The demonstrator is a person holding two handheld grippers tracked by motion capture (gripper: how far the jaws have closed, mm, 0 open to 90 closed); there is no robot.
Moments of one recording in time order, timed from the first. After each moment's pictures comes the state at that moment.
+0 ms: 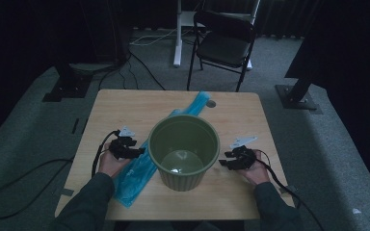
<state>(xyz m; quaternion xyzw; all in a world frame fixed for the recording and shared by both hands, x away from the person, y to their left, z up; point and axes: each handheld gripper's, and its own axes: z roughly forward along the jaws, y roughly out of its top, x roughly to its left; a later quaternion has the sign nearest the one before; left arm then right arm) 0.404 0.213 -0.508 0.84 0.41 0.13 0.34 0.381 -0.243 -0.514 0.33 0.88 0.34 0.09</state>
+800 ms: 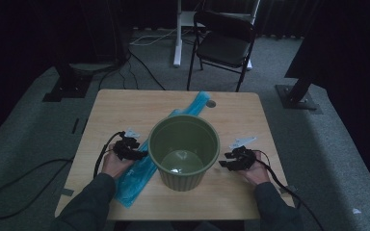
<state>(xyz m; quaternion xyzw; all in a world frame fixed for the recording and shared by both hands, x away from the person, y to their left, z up) 0.408 0.199 -0.520 0.85 0.40 0.11 0.32 0.381 -0.243 -0.516 0.32 0.88 0.33 0.09</state>
